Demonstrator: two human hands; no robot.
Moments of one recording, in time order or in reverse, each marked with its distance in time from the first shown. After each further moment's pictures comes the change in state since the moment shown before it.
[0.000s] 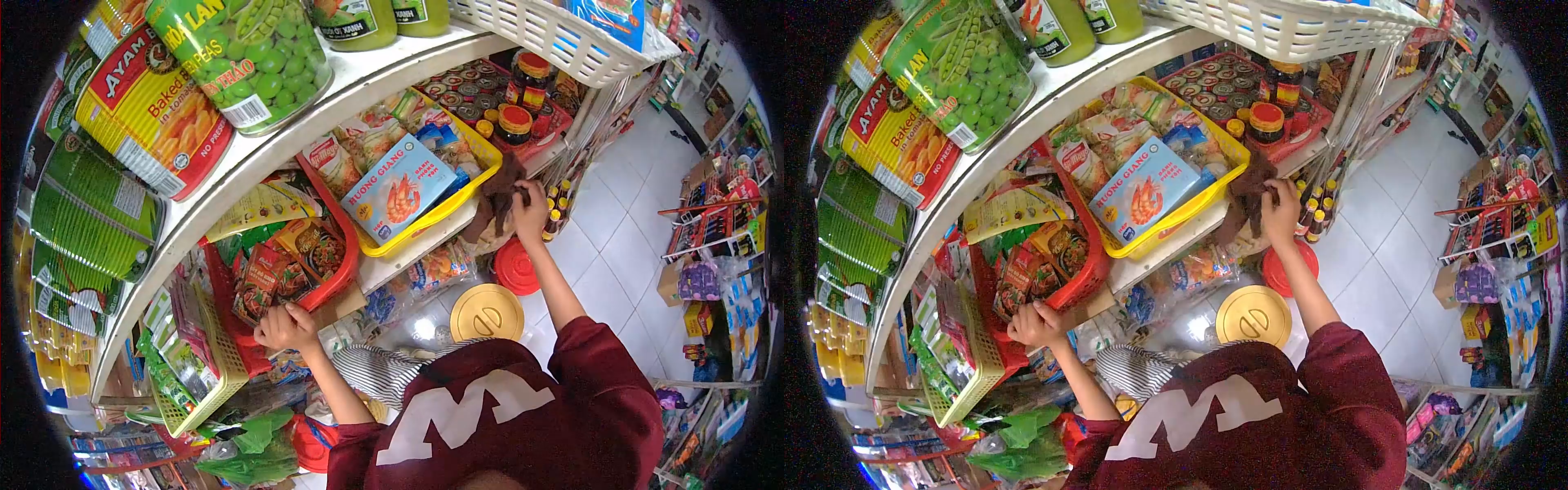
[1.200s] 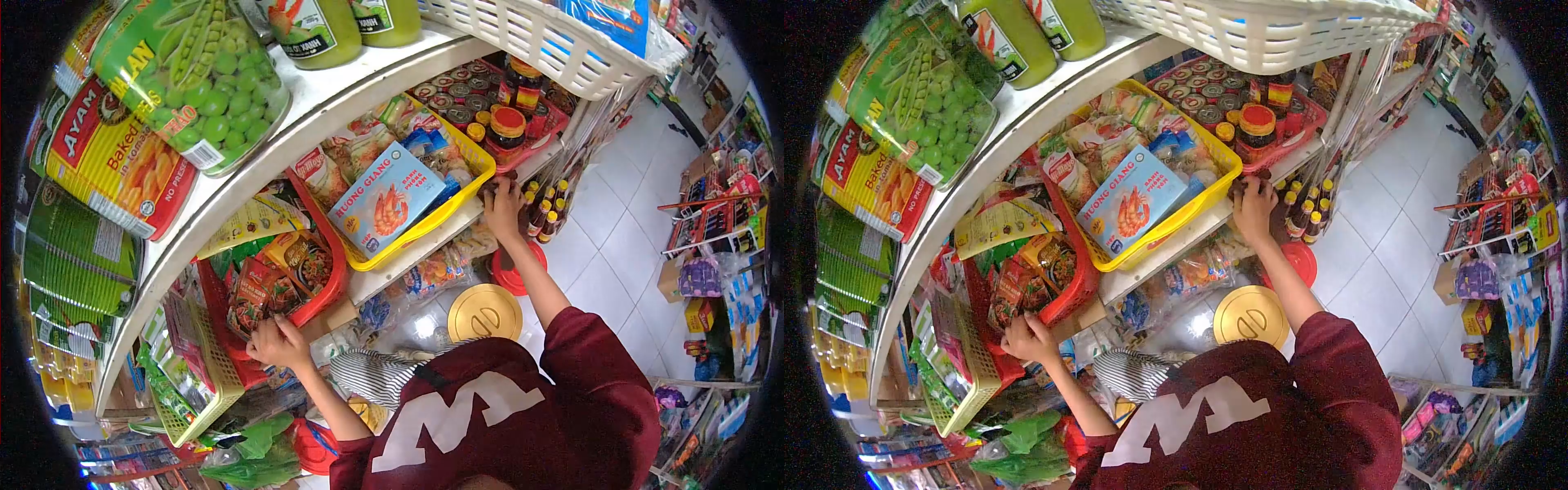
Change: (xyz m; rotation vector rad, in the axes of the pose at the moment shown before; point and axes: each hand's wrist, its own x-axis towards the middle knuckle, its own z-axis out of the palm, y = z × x) left_hand 0.008 0.007 -0.010 -0.013 -0.180 -0.086; right_hand -0.009 0.034 0.053 -0.294 -0.184 0.055
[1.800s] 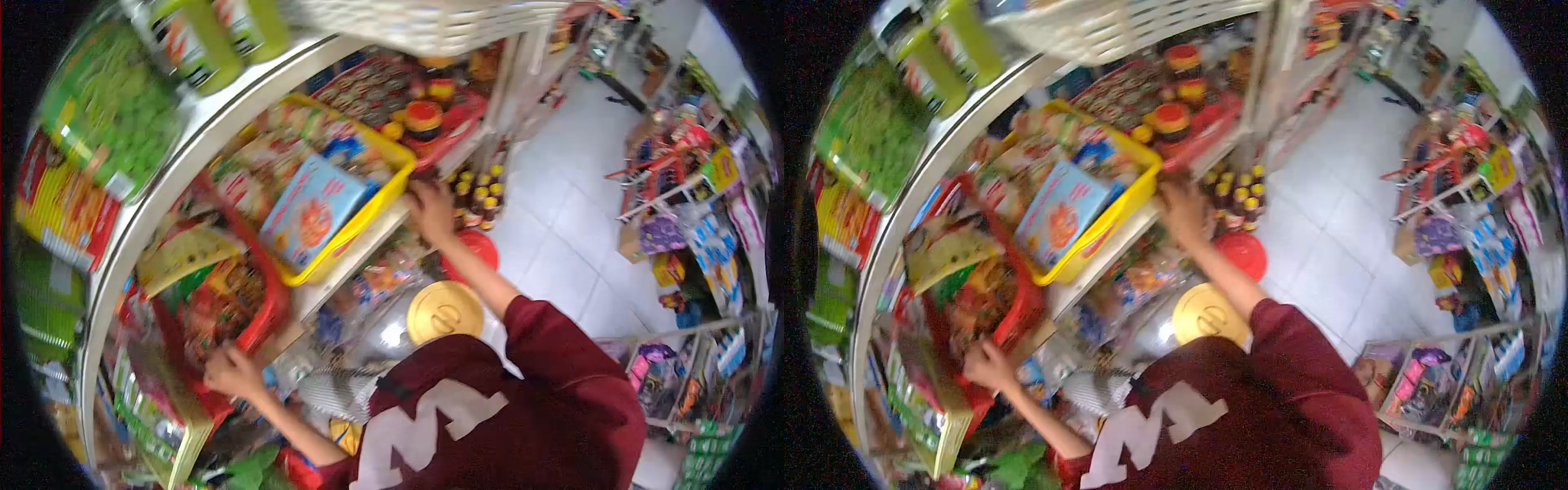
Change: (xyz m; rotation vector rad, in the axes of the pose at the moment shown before) left_hand -0.009 -0.022 -0.001 0.032 -0.125 0.032; right_hand -0.014 -0.014 -0.019 -0.043 0.038 -0.083
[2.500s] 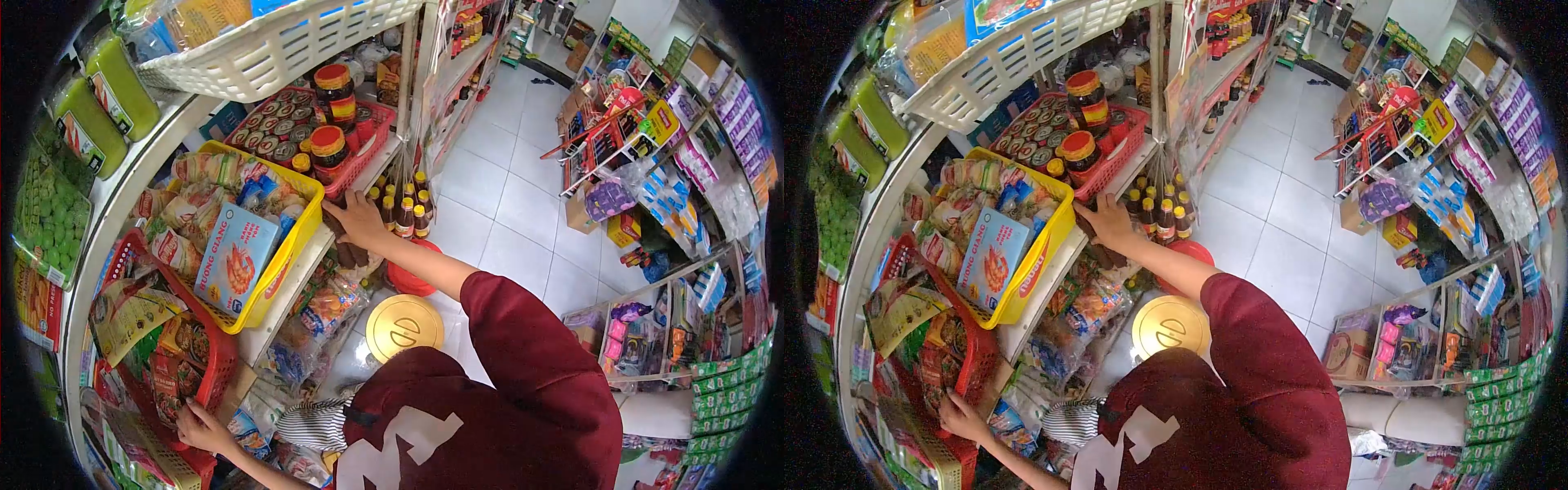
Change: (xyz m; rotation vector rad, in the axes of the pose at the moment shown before) left_hand -0.003 -0.008 -0.008 -0.079 -0.147 0.004; right_hand 0.029 0.008 -0.034 -0.345 -0.492 -0.148
